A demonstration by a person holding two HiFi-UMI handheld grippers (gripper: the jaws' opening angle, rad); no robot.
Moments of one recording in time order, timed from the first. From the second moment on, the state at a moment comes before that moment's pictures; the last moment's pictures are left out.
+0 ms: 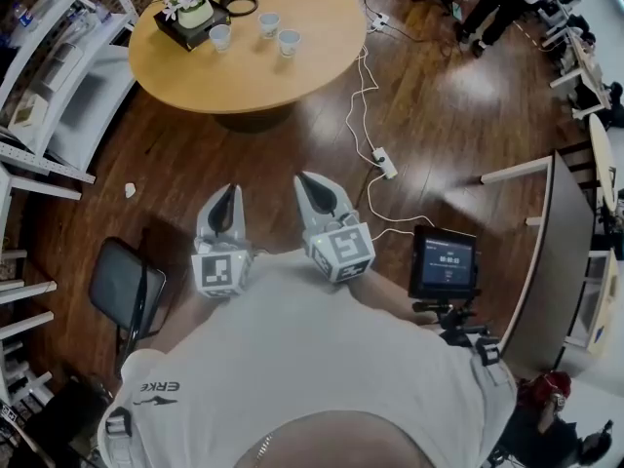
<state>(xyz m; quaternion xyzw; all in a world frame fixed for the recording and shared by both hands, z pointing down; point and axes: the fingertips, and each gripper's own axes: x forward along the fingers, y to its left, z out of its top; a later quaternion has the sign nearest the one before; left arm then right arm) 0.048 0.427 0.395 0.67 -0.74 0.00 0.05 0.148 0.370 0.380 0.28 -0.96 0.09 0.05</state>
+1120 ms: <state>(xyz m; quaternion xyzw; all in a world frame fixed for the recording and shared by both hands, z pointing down) -0.010 0.320 0.424 0.66 -0.75 0.01 0.07 0.094 0.262 0.400 0.27 -0.96 0.09 0.07</state>
